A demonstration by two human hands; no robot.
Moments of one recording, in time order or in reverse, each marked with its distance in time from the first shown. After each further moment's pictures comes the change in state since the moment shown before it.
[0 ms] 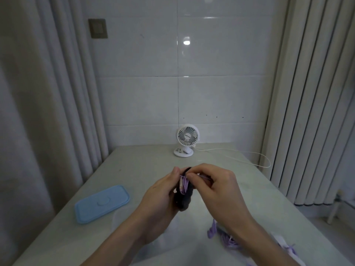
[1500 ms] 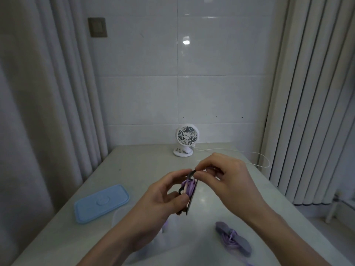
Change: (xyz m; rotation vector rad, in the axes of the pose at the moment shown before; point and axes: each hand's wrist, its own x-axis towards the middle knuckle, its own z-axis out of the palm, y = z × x) left_hand -0.016 -0.005 -0.022 0.287 -0.115 0.218; right_hand 0.016 0.004 -0.029 -0.245 -0.087 -0.162
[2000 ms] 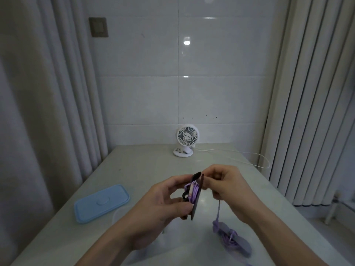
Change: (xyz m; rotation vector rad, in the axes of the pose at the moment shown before) left_hand -0.001 0.003 -0.001 -0.166 -0.087 -0.121; right_hand -0.003 0.023 0.016 0.621 -0.119 0.623
